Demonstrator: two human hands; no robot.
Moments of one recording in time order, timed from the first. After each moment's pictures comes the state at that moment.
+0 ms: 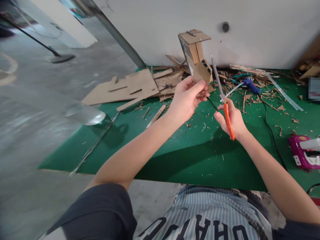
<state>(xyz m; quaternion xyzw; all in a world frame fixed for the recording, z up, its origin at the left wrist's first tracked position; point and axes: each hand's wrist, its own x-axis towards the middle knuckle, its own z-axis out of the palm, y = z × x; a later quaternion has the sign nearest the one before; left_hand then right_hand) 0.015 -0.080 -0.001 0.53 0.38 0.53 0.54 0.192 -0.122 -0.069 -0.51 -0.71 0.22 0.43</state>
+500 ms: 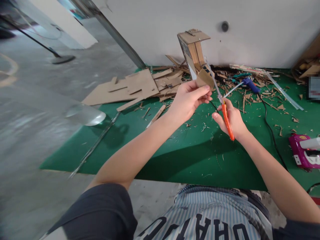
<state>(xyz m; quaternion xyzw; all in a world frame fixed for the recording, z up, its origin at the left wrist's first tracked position) 0.015 -0.086 0.004 0.54 0.36 0.49 0.58 0.190 -0.123 -0.065 -0.52 -0.72 0.21 0.41</state>
